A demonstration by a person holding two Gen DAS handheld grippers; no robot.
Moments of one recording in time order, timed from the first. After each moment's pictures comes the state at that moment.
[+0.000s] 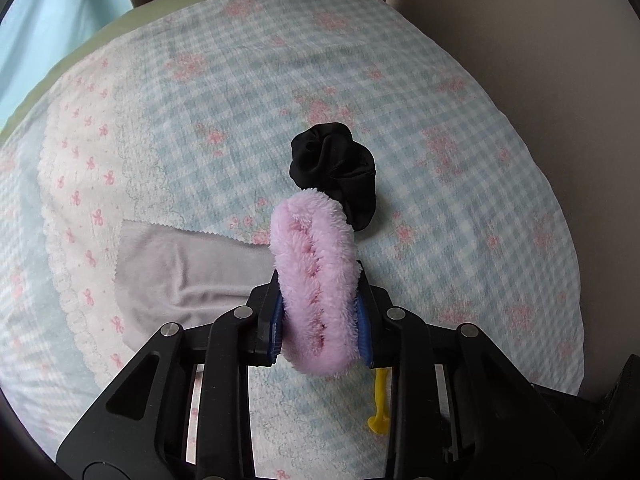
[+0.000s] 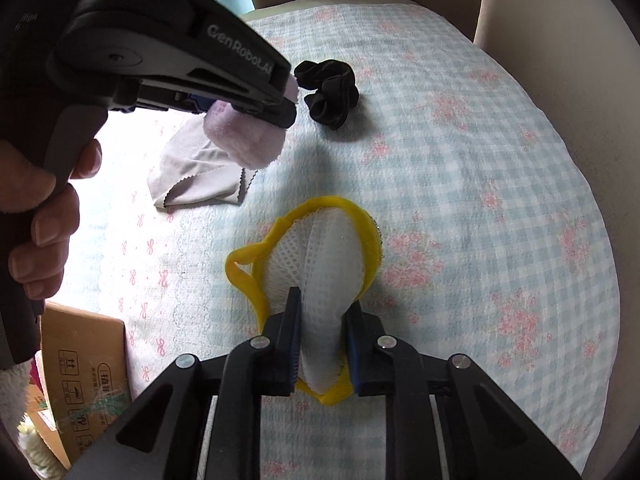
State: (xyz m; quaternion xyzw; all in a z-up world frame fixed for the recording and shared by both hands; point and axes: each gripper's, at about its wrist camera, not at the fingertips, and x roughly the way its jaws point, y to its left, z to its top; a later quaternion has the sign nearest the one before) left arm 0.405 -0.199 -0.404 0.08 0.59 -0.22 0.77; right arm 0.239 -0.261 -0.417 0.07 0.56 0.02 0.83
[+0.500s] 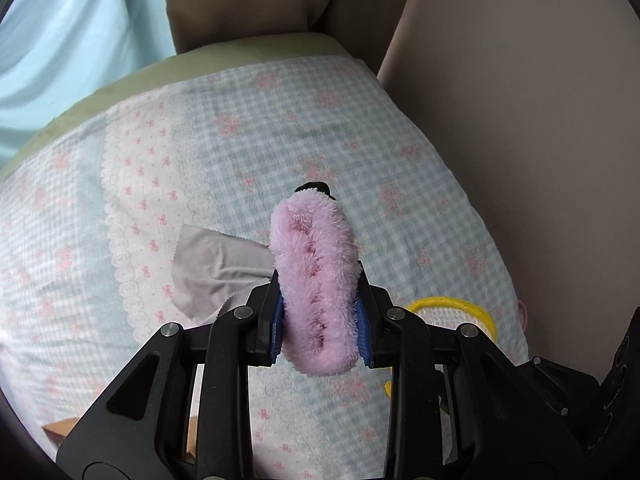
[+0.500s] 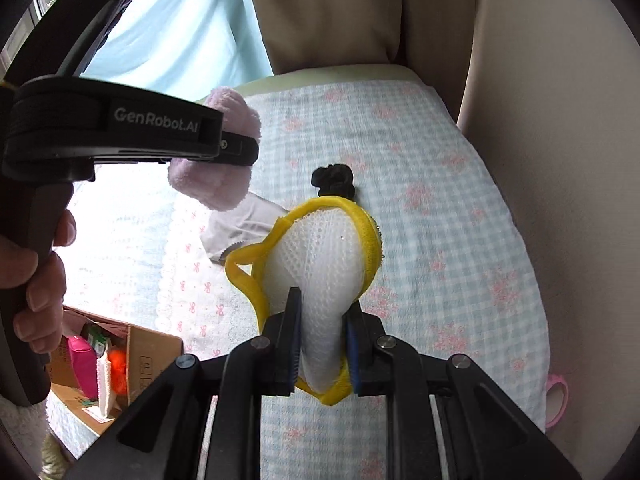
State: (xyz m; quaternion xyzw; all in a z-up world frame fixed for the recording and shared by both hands) left arm 0.358 -0.173 -0.268 0.02 0.54 -0.20 0.82; right arm 0.214 -0.270 -0.291 0.06 0.50 0.03 0.87
